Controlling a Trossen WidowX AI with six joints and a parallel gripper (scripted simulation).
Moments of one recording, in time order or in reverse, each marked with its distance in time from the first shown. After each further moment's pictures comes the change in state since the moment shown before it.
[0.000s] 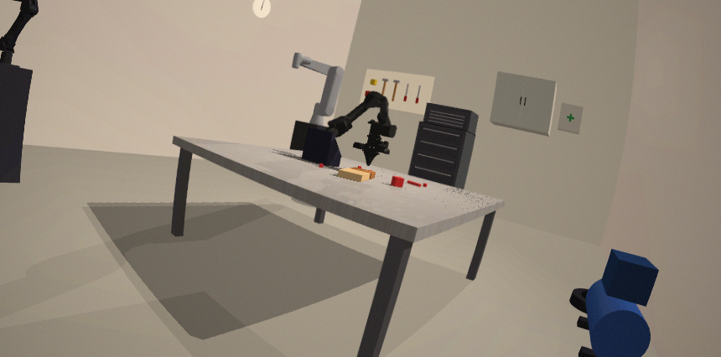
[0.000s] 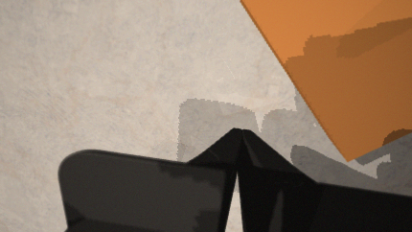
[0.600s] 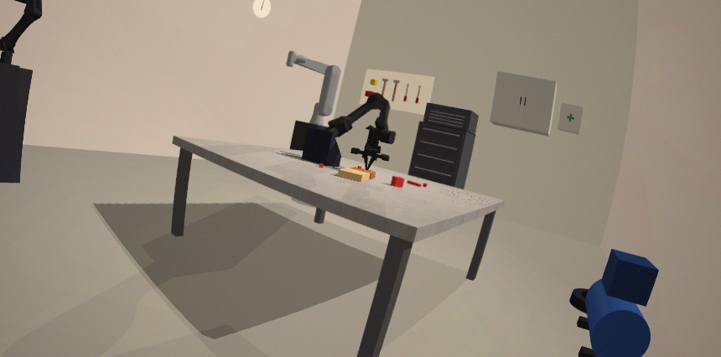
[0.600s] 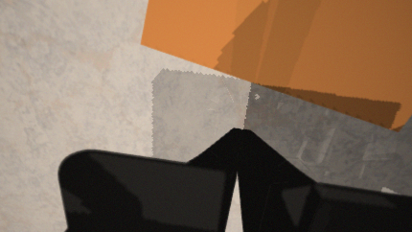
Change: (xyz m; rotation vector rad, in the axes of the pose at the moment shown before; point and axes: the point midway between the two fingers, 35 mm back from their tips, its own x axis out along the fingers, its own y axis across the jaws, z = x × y) arm 0.030 -0.004 0.003 0.611 0.000 -0.001
